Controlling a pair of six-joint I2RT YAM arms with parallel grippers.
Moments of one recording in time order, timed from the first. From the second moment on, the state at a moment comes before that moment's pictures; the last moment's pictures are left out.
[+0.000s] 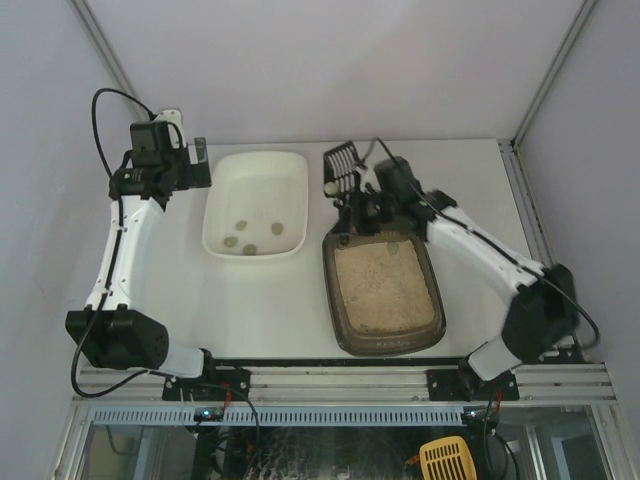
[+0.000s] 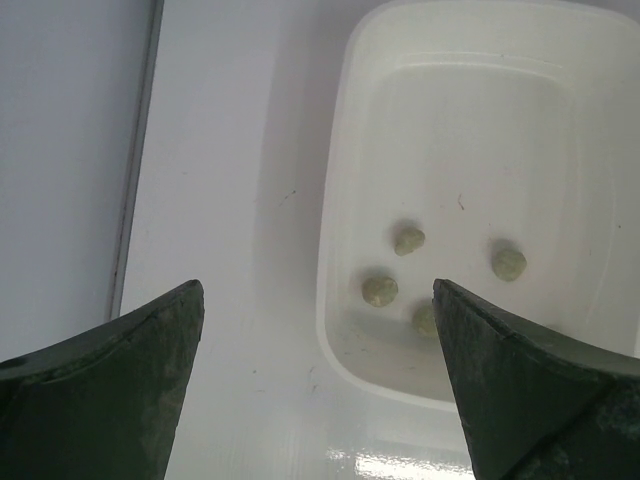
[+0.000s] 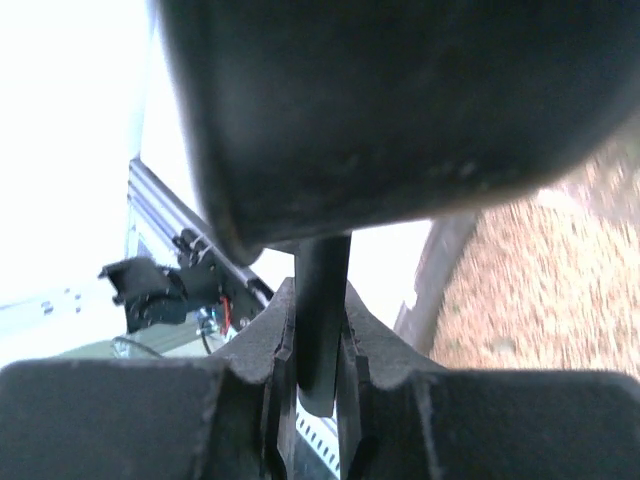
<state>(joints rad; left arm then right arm) 0.01 1.42 1.55 -0.74 -0.15 -0.03 0.56 1.44 1.19 -0.45 -0.49 0.65</state>
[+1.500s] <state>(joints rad) -0.07 1.97 2.31 -0.99 0.49 0.06 0.72 1.34 1.20 -0.72 -0.28 0.69</state>
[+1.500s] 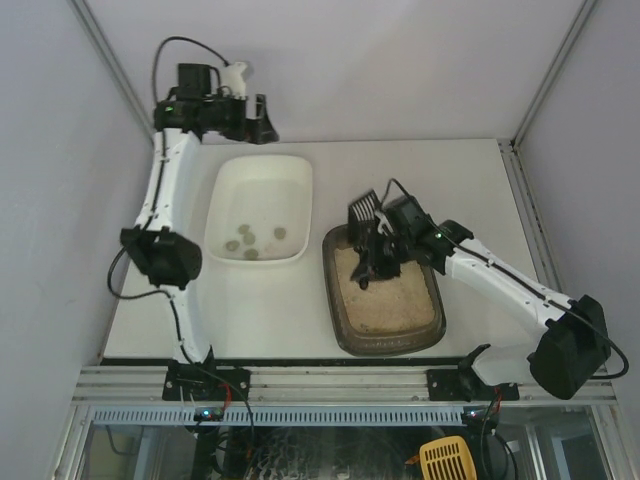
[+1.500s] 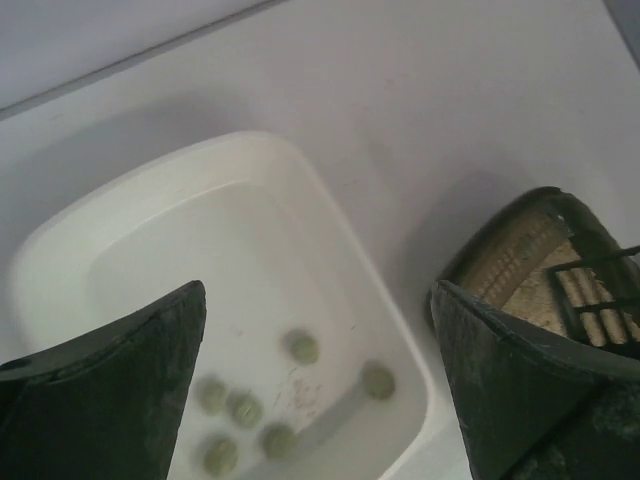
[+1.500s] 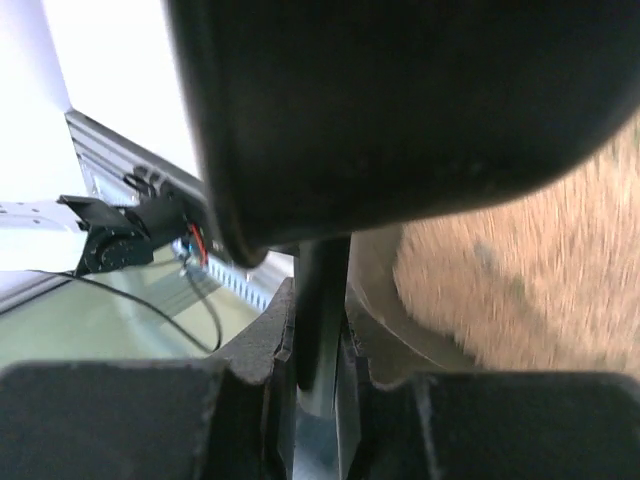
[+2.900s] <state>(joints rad) -0.48 2.35 1.90 -0.30 0.90 -0.44 0.55 1.29 0.59 -0.22 -0.77 1.50</state>
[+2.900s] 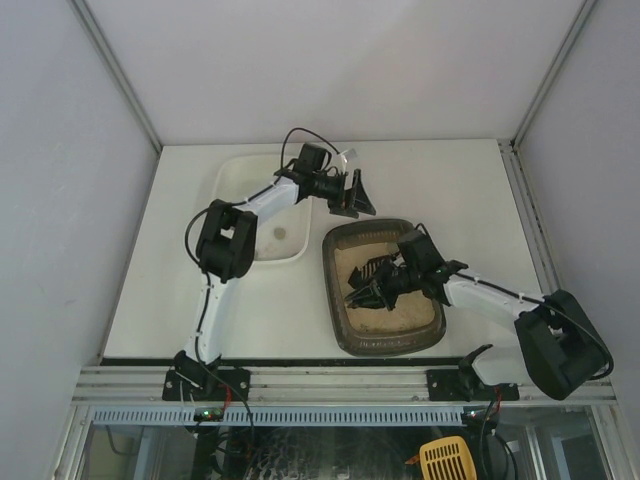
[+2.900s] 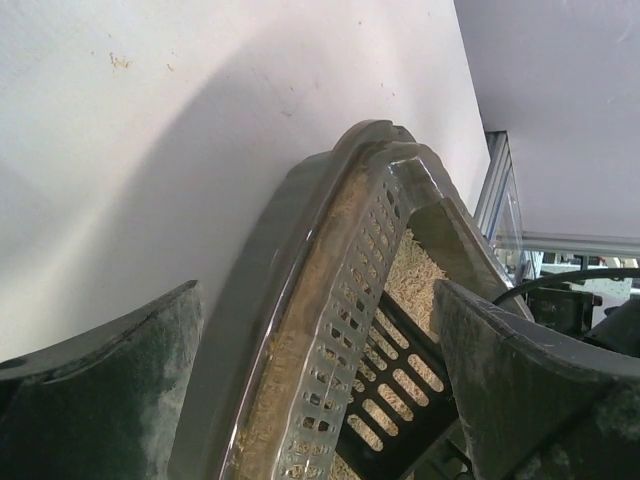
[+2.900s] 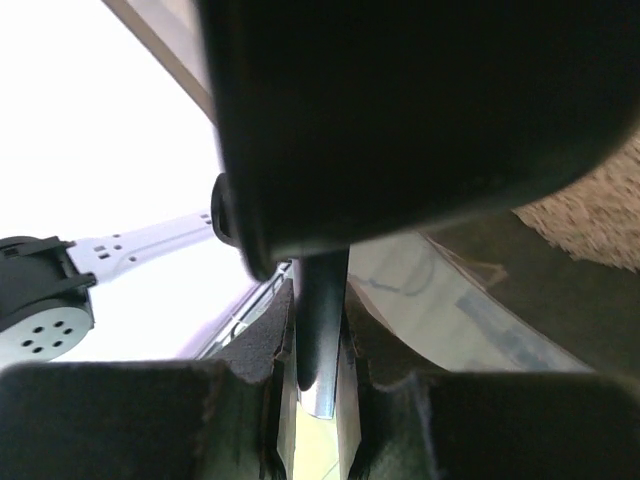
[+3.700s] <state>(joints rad) -0.50 2.30 1.71 -0.17 0.94 -0.51 0.59 1.52 0.41 0.61 -0.68 1.82</state>
